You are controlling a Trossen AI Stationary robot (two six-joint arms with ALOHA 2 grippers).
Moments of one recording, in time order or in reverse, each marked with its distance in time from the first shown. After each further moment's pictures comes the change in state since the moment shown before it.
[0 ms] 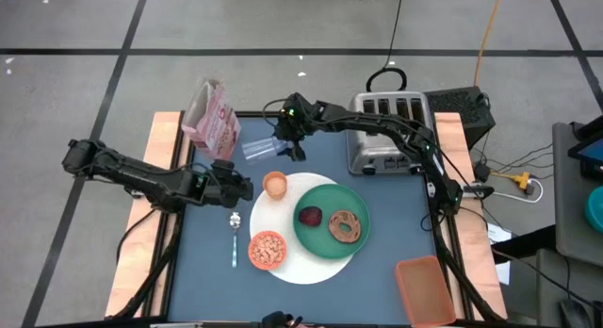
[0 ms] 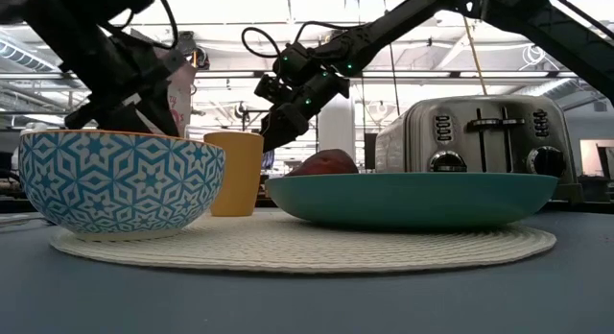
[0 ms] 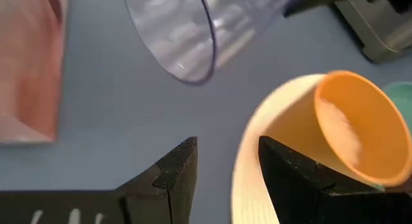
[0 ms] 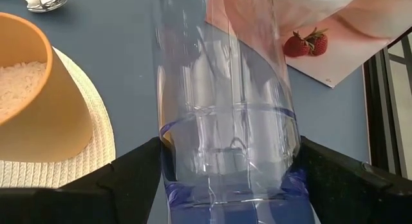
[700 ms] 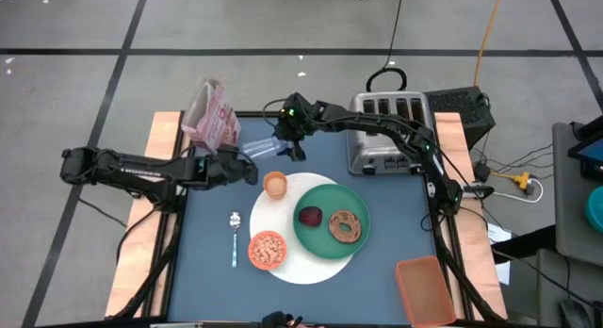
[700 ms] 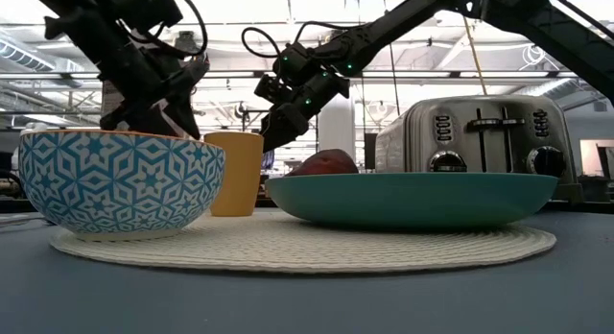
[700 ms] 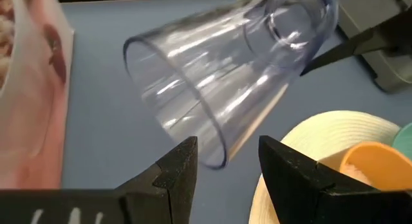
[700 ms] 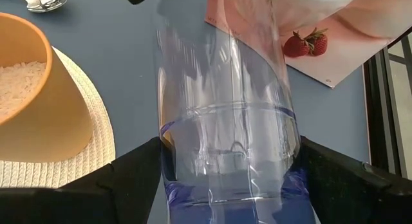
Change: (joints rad) left arm 0.256 0.000 0.000 0.160 0.104 0.300; right arm 0.000 0.000 0.000 0.000 0.000 0.000
